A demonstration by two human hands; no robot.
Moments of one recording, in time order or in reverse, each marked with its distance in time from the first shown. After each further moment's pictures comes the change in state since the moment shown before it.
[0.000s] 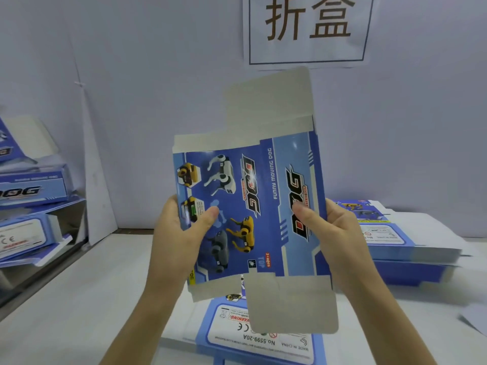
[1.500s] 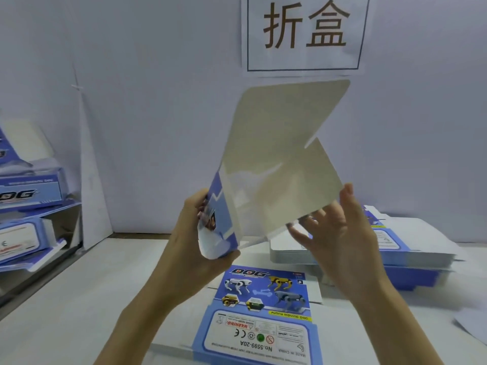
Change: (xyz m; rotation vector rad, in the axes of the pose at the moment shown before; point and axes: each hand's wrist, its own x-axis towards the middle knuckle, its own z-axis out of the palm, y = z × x) left_hand -0.004 0.000 -0.004 0.159 -0.423 0.340; right_hand 0.000 -0.007 -0.007 0.451 -0.203 0.063
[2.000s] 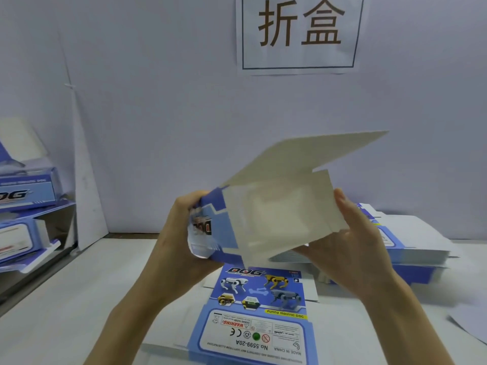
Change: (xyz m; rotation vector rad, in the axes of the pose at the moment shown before) left_hand 0.001 0.001 -0.005 0.132 -0.002 0.134; right_hand -0.002 -0.008 -0.016 0.149 -0.182 0.138
